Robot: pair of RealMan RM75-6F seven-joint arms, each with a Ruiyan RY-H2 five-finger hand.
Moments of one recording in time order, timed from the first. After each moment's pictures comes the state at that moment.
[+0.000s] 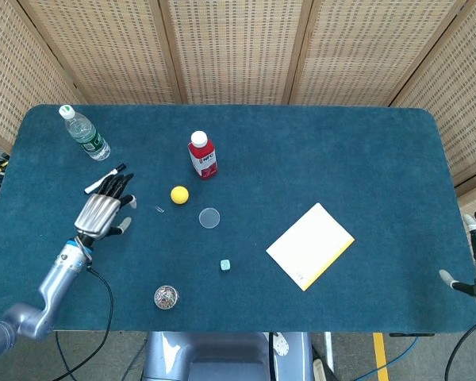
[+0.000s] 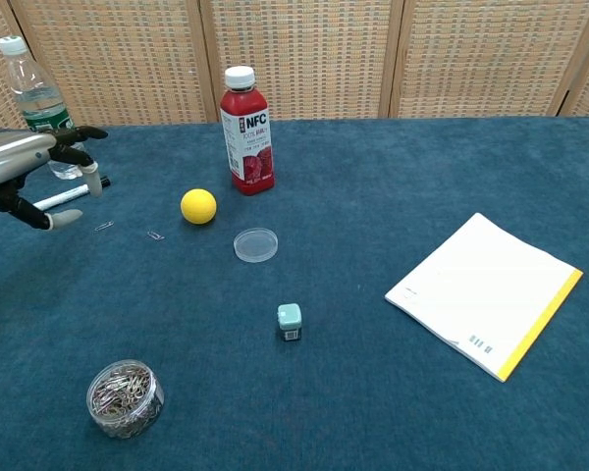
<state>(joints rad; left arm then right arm) -0.60 -1.54 -0.13 -1.11 1.43 1.04 -0.03 0.07 -1.10 0.15 -1.55 -1.34 1.45 0.01</state>
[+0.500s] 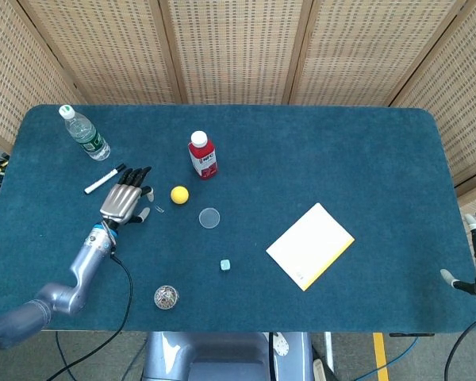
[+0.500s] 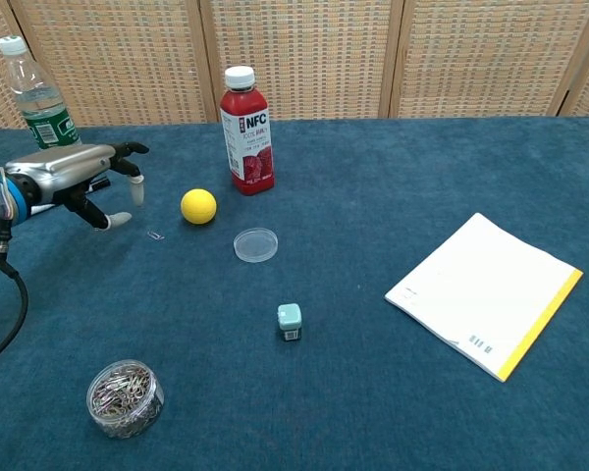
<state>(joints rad) -0.72 -1.69 -0.20 -0.93 1.30 0.86 0.00 0.08 -1.10 0.16 -1.54 -1.31 1.43 0.01</state>
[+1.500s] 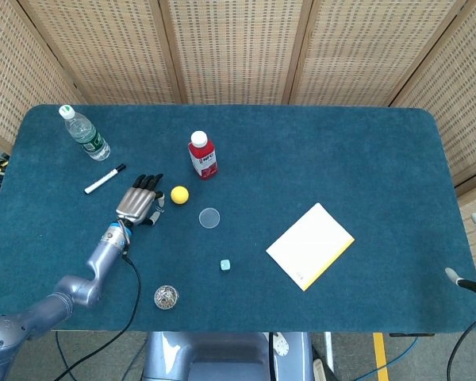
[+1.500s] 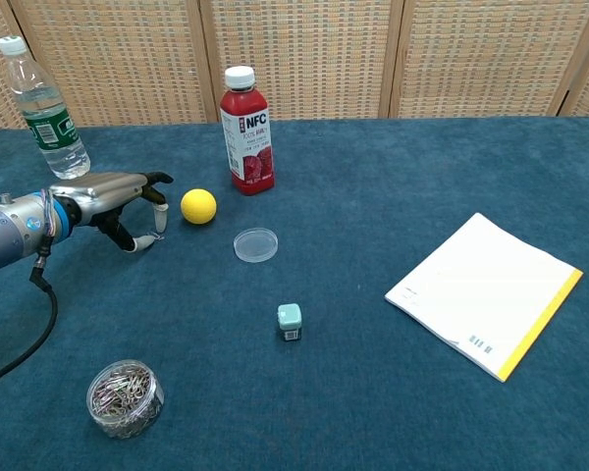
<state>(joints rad) -0.80 -1.82 -0.17 -0.73 1.29 0.75 -0.04 0.08 -1.10 0.17 -1.52 -1.28 1.41 0.02</state>
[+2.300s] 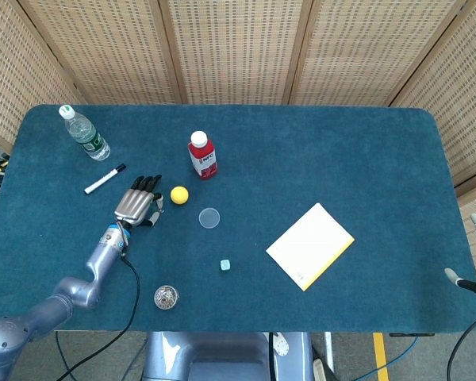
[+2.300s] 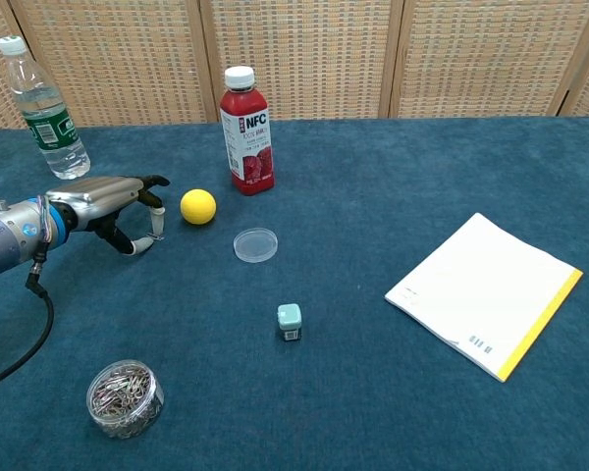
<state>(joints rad) -0.78 -1.84 -0.15 -0.69 1.29 0.75 -0.06 0.08 -1.10 0.17 -1.52 -1.28 1.40 0.02</state>
